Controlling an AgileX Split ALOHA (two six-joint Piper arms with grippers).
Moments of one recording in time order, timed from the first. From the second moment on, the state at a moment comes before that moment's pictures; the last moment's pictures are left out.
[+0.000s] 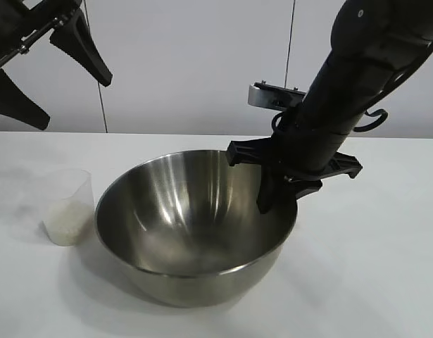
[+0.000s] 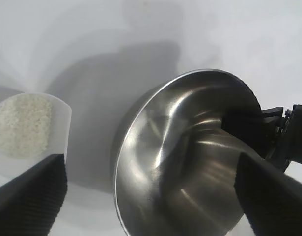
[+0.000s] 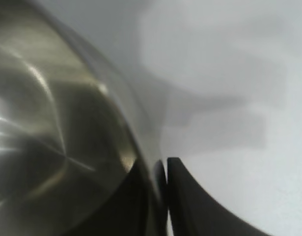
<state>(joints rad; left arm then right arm) -0.15 1.70 -1.27 -0.68 0.92 0.19 0.39 1.92 -1.19 0.33 0.58 -0.13</state>
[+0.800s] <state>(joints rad) -0.15 1.70 -1.27 -0.68 0.92 0.19 -0.27 1.70 -1.53 0.20 1.14 -0.22</state>
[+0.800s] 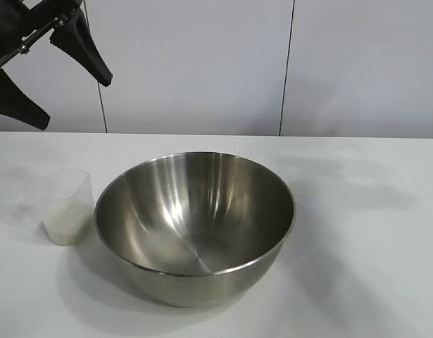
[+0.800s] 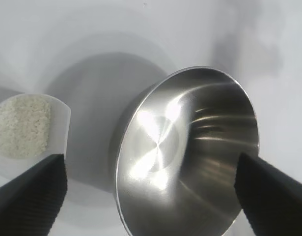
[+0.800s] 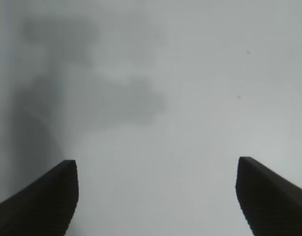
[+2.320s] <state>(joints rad) -0.15 1.70 -1.27 -0.68 0.92 0.19 -0.14 -0.02 -0.55 0.06 1.13 -0.11</state>
